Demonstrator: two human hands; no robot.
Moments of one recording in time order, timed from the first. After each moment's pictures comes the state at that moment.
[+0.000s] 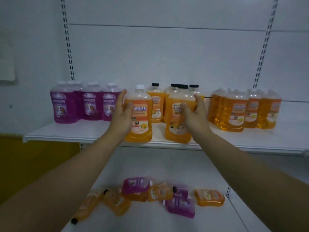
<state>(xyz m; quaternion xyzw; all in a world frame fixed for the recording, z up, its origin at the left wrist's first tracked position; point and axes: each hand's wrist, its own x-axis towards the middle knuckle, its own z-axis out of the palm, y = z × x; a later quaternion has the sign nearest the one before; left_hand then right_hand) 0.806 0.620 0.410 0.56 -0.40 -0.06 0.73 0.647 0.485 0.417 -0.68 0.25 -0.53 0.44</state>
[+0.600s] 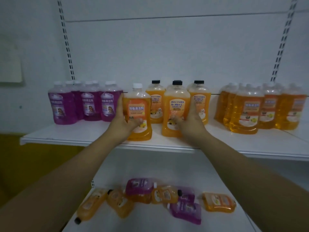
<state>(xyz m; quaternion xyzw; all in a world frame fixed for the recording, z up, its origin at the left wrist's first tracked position) 0.823 0.597 0.395 0.67 -0.45 -0.02 0.59 0.672 0.433 0.391 -0.78 0.25 -0.42 0.38</state>
